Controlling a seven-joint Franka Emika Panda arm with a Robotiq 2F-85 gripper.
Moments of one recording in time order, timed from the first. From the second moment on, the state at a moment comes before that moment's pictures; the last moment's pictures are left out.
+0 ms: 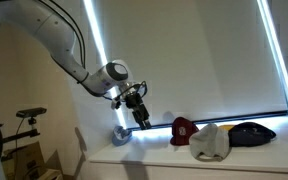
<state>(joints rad) -0.07 -0.04 0.04 -2.38 -0.33 2.30 0.69</state>
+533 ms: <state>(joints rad) -0.12 -0.11 -0.13 -2.25 -0.34 2.29 0.83</state>
